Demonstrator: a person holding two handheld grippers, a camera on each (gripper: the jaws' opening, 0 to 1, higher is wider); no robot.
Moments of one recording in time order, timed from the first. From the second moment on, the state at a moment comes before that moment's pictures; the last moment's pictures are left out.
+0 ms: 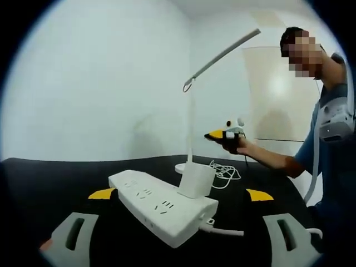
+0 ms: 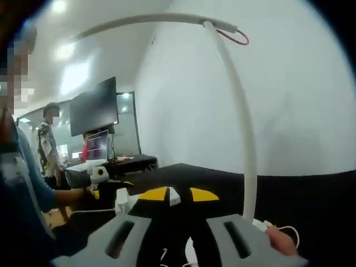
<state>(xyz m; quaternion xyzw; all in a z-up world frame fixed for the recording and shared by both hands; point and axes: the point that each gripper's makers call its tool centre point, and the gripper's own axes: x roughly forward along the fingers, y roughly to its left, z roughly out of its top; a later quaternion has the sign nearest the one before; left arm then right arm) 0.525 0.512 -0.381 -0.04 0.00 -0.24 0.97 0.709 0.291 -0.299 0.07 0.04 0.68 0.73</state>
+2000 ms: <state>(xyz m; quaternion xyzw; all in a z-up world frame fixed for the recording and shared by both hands) 0.529 0.519 -0.386 -0.04 0.01 -0.23 0.97 0.746 0.293 -0.391 -0.04 0.11 0.59 0.80</state>
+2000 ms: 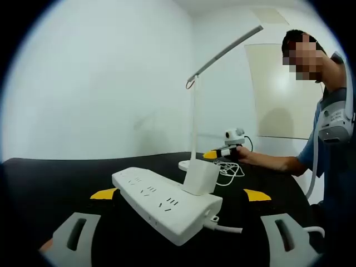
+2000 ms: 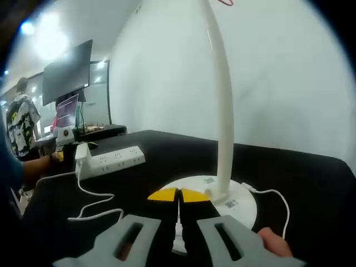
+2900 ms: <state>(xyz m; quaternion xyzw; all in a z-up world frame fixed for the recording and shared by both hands) 0.529 0.519 -0.386 -0.03 0.01 -0.23 0.97 0.750 0.293 -0.410 -0.04 0.15 0.59 0.79</state>
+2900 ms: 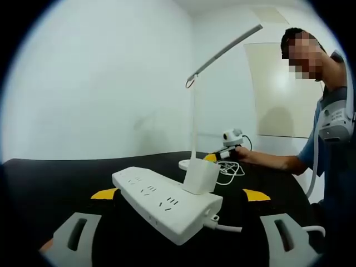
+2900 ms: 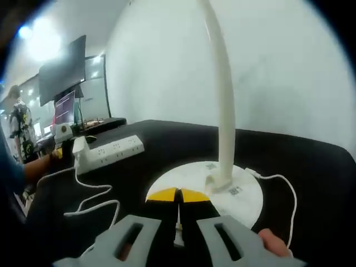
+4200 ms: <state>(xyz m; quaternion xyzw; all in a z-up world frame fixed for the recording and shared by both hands) 0.529 0.519 -0.387 -0.03 0.02 -0.23 0.97 0.748 0.291 -0.404 -0.06 0.13 0.59 0.79</state>
